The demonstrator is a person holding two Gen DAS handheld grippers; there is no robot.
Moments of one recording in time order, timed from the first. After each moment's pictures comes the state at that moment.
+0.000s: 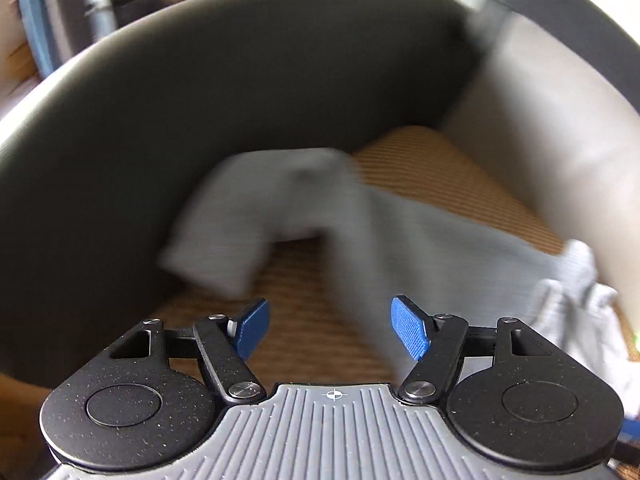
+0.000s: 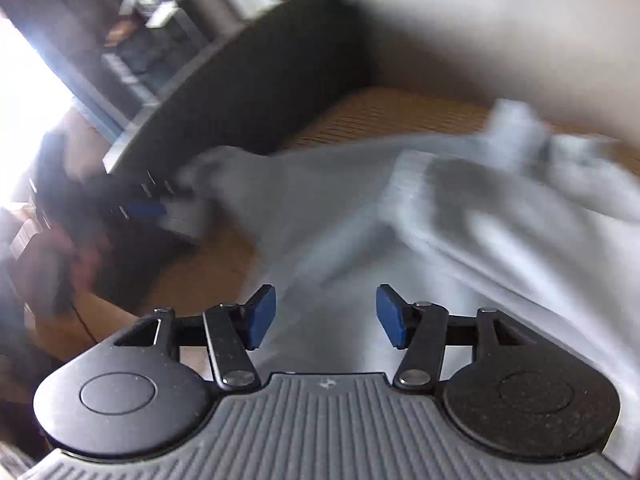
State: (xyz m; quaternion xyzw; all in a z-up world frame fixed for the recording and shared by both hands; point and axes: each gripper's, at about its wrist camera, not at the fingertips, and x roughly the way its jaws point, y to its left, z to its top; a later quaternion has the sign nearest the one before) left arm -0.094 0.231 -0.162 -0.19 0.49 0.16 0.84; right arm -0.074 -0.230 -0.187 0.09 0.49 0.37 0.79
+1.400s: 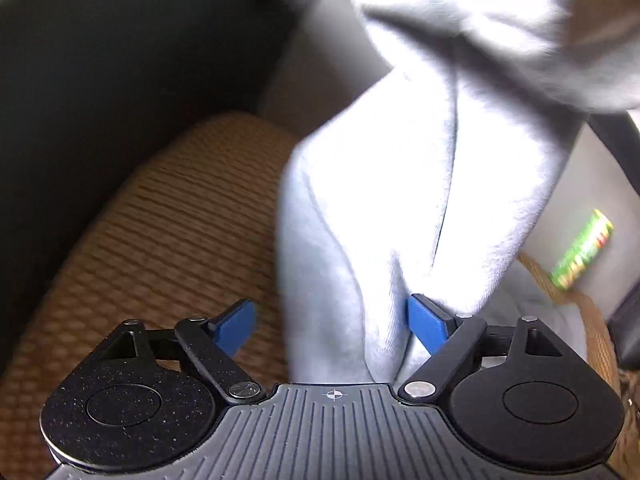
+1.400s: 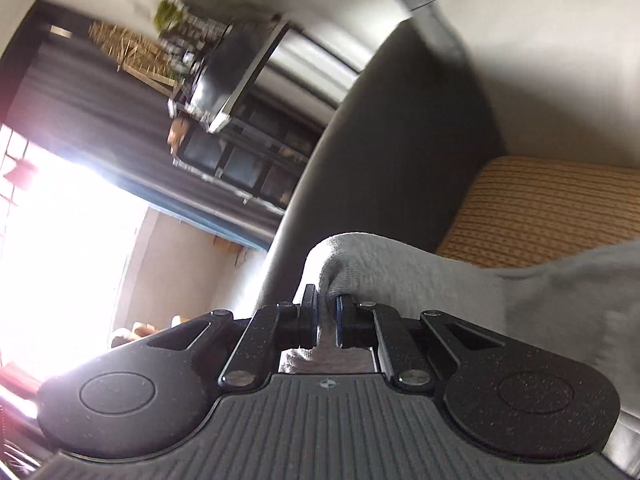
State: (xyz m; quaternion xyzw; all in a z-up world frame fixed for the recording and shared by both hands) left arm -0.001 0.113 -0.207 -0.16 0.45 -0.12 0.87; right arm 0.095 -0.185 -0.084 0.29 0.49 0.39 0.72
